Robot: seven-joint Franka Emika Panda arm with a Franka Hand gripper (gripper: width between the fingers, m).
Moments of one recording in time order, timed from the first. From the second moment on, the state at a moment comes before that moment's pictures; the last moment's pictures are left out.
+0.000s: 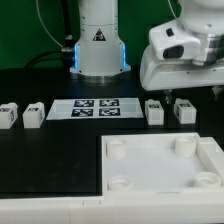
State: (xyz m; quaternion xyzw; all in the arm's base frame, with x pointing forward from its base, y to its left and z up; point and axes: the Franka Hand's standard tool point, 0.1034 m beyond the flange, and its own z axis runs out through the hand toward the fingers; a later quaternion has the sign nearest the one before) arm 0.402 0.163 0.042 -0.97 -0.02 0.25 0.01
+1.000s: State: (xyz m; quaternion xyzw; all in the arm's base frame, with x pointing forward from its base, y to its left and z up) arm 0.375 0.177 0.009 -0.90 -0.02 0.44 -0.01
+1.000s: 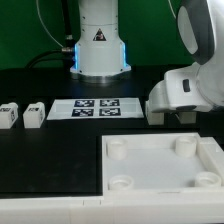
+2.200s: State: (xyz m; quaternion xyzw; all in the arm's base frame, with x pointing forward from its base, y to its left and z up) arm 0.374 0.179 0.008 -0.90 -0.02 0.44 -0.01
